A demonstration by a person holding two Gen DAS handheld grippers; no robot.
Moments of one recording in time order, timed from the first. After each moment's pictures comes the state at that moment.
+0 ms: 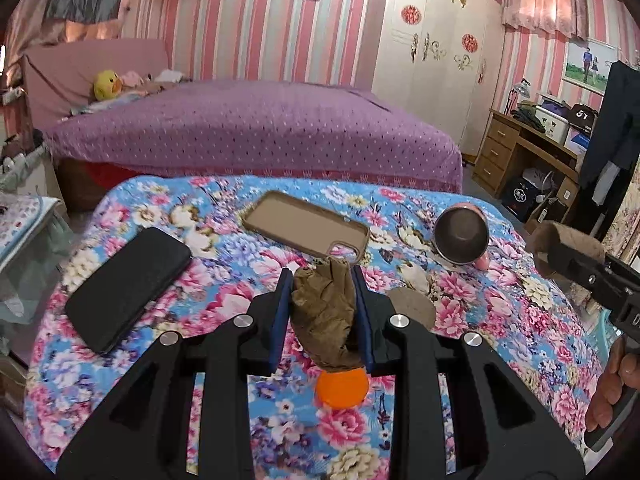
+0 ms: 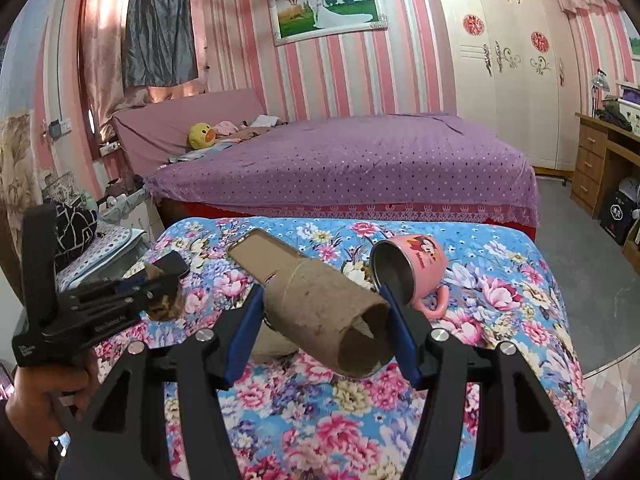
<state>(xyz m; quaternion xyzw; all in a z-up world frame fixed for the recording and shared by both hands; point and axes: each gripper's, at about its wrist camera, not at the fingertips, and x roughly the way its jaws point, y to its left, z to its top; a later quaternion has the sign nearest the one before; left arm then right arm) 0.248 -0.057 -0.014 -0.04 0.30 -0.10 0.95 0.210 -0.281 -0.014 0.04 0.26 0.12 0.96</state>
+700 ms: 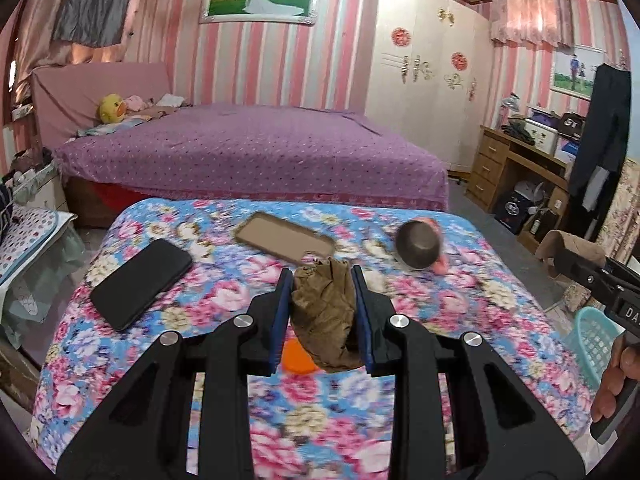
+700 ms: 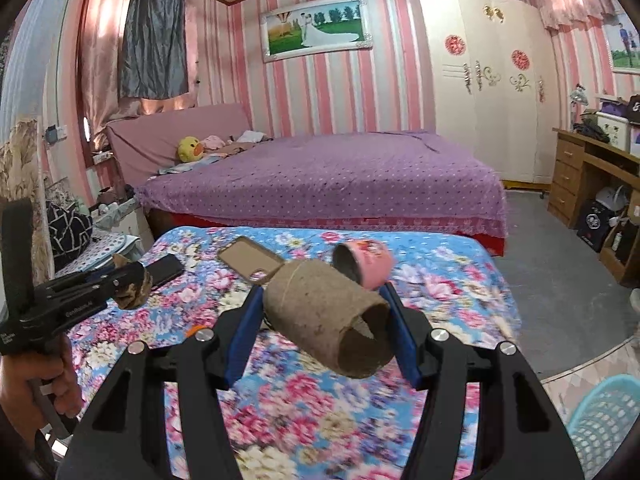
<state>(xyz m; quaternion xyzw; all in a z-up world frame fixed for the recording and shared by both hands) 0.175 -0.087 0.024 -0.03 0.25 -0.11 0.96 0.137 -0.335 0.019 0.03 0.23 0.08 0.97</state>
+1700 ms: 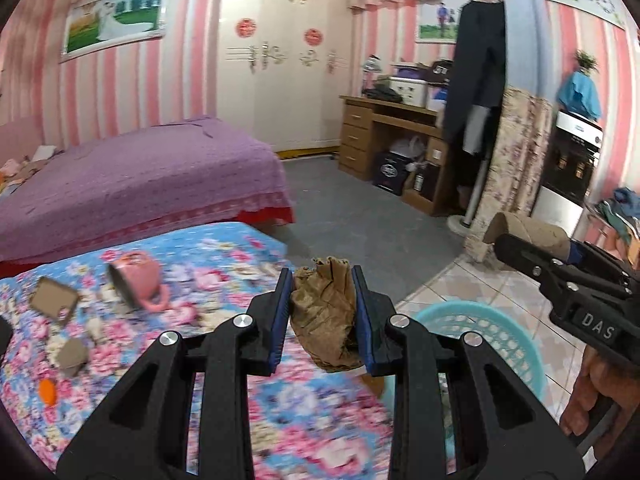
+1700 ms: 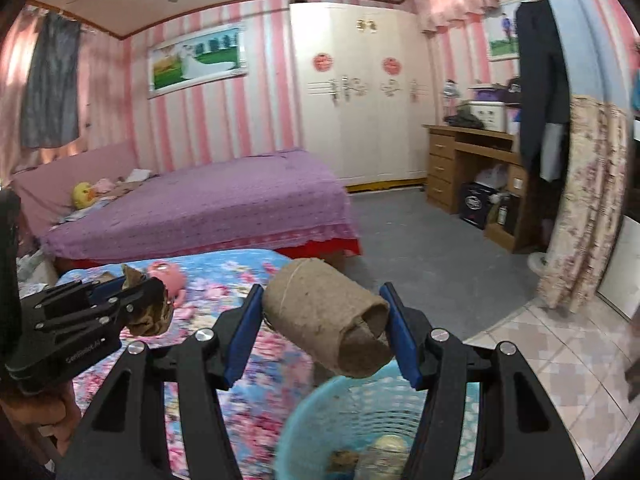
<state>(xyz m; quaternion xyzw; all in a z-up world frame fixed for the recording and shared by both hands) 0.113 -0.414 0.062 0.05 0.24 -0.32 0.92 0.023 -0.573 0.056 0.07 0.20 -0.13 0.97</state>
